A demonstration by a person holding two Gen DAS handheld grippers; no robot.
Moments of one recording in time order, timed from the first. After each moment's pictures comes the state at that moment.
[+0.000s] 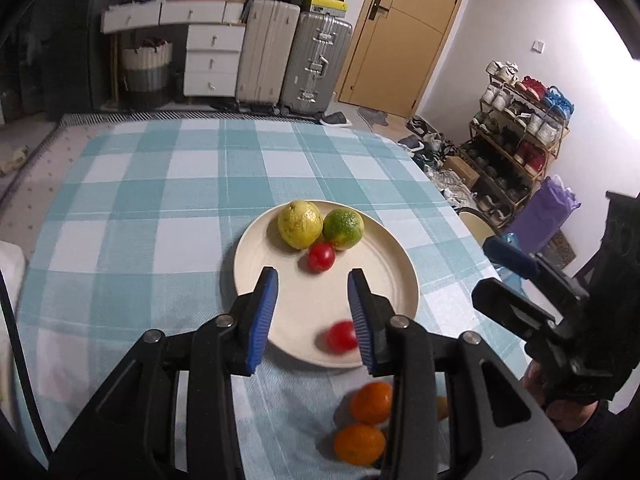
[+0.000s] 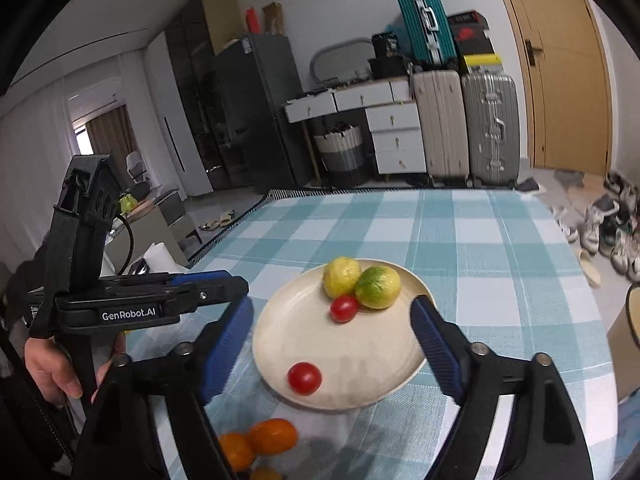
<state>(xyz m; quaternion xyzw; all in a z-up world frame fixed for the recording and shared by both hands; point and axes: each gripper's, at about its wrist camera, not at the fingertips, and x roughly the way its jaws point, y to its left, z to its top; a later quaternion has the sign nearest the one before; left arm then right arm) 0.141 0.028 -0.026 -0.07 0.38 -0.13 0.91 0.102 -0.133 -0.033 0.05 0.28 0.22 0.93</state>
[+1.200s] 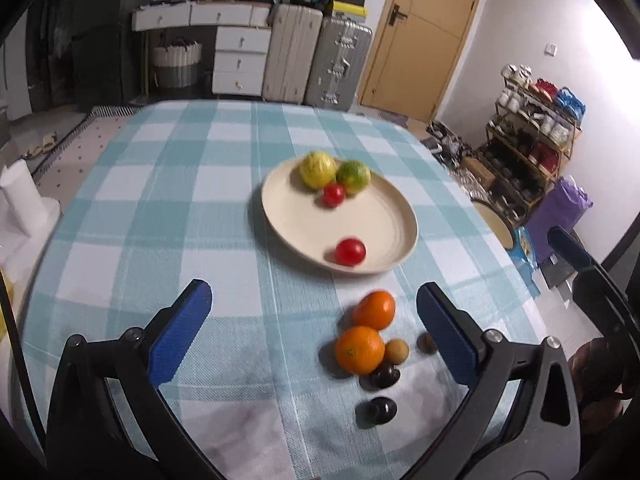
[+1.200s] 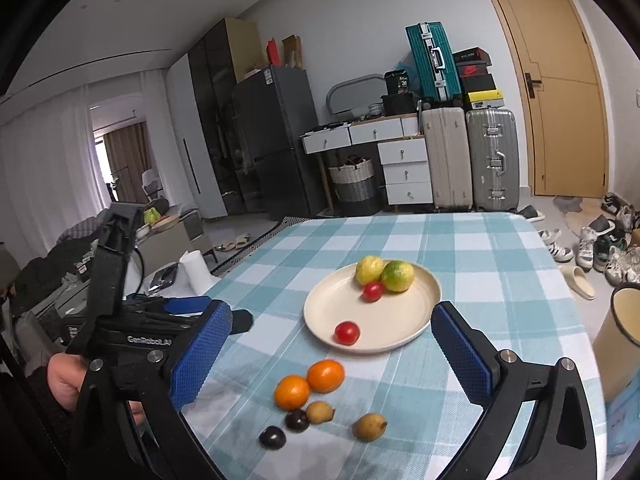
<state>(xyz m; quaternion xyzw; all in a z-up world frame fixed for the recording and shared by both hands) 0.040 0.032 -0.047 -0.08 0.39 -0.09 0.91 -0.015 -0.142 -0.017 0.06 0.23 0.23 0.94</state>
